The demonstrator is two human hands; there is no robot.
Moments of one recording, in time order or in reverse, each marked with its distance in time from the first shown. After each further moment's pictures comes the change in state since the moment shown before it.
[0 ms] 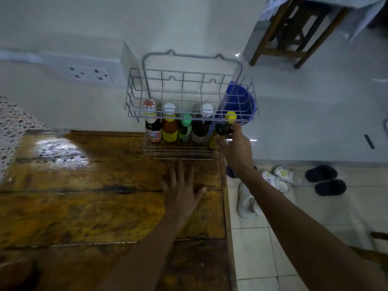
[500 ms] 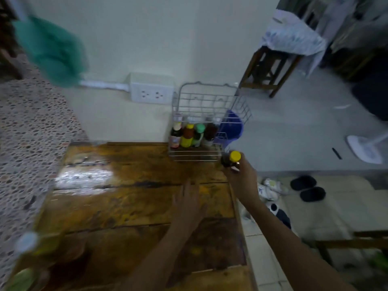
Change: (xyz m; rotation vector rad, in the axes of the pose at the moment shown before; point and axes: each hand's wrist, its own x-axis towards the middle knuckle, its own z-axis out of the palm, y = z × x) left_hand -0.135 -0.057 -0.056 -0.212 0.054 0.152; right_hand -0.158 -0.118 -0.034 0.066 0.077 0.113
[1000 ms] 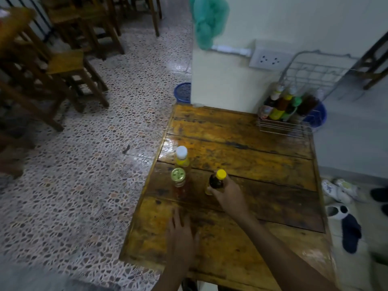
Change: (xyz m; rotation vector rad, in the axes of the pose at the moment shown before) left_hand -0.300 -0.220 0.034 -0.020 -0.060 -0.534; right_hand -0.242 -0.107 0.218 -0.082 -0.522 -0.012
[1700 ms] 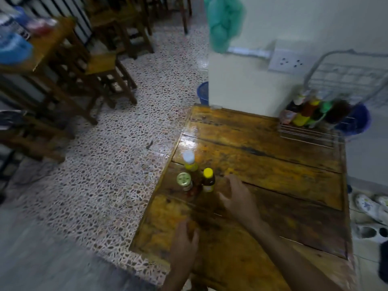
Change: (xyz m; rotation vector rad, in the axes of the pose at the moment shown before) left_hand -0.020 0.014 -0.013 -0.646 0.189 -0.225; right_hand 0.014 -0.002 -0.023 -0.136 -0.104 -0.163
